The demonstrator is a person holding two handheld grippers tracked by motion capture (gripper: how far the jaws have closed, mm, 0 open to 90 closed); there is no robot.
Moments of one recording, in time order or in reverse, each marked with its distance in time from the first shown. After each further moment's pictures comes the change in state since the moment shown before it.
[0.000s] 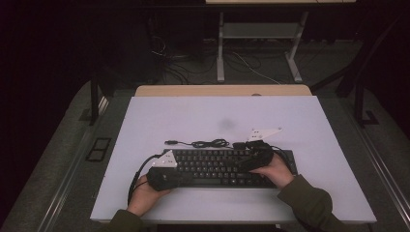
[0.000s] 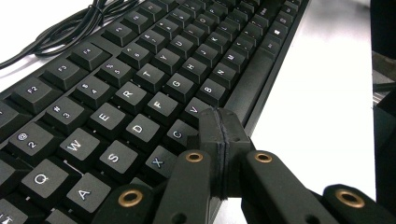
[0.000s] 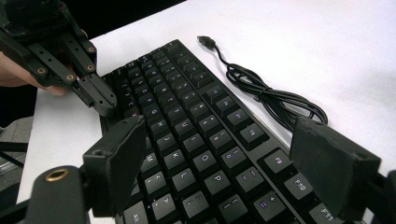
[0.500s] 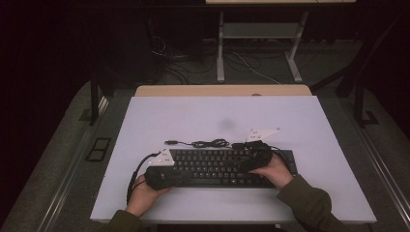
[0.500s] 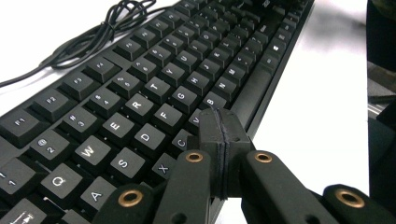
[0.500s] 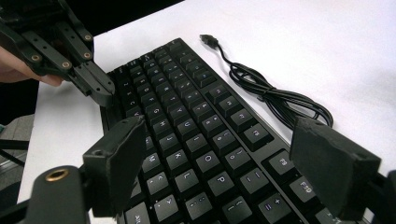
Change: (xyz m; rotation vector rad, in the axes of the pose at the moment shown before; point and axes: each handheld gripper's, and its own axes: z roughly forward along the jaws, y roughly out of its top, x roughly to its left) left arm -0.001 0.002 -0.006 -0.042 0.012 -0.015; right arm 0.002 0.000 0.002 0.006 0.005 -0.001
